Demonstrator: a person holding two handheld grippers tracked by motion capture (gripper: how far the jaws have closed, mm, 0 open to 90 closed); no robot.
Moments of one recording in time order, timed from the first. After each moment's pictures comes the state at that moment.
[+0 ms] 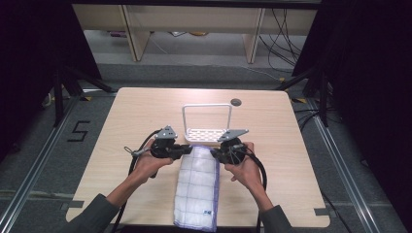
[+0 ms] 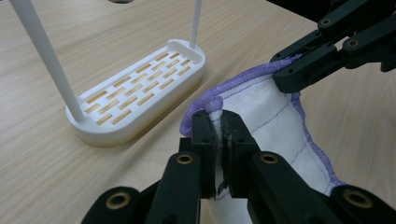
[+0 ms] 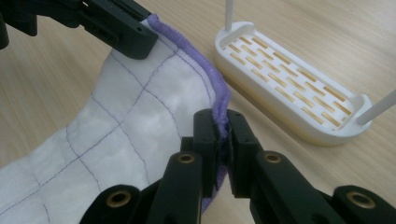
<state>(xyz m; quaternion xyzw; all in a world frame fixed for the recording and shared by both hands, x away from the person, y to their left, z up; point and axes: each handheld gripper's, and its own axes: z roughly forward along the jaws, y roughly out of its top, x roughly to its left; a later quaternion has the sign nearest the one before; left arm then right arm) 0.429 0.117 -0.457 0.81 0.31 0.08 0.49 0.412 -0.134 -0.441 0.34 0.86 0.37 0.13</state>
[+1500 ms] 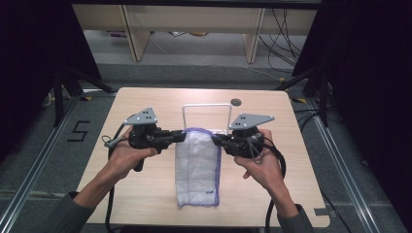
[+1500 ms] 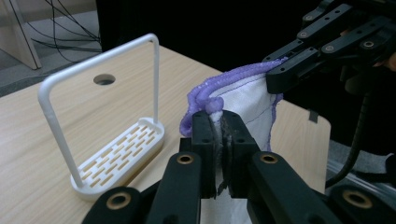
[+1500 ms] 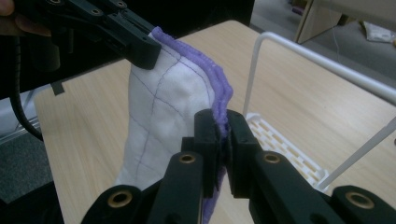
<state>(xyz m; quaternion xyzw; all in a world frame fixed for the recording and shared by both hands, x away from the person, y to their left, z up) 0.386 0.142 -0.335 0.78 0.26 0.07 0.56 0.363 -0.147 -0.319 0.29 0.83 0.46 0.14</state>
